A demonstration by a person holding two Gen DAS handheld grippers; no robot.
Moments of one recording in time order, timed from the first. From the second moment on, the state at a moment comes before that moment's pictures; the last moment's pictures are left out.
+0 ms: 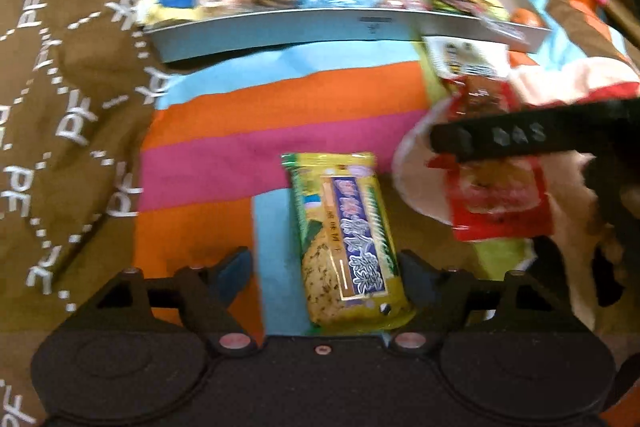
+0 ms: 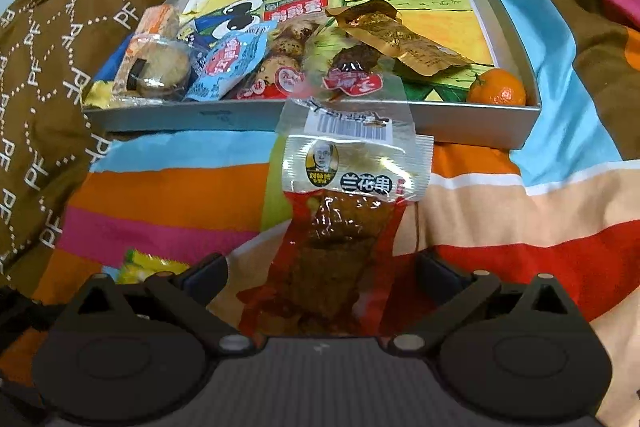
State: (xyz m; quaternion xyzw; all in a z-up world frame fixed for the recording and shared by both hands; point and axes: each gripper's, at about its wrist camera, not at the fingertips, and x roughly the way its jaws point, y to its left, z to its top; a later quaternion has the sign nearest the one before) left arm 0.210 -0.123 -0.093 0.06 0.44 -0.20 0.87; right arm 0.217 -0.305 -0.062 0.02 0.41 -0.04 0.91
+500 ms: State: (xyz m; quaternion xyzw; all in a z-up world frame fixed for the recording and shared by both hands) left arm 0.217 -0.125 -0.095 0.10 0.41 -0.19 0.89; right arm 0.214 -0.299 -0.065 -0.01 0.41 -0.06 0.91
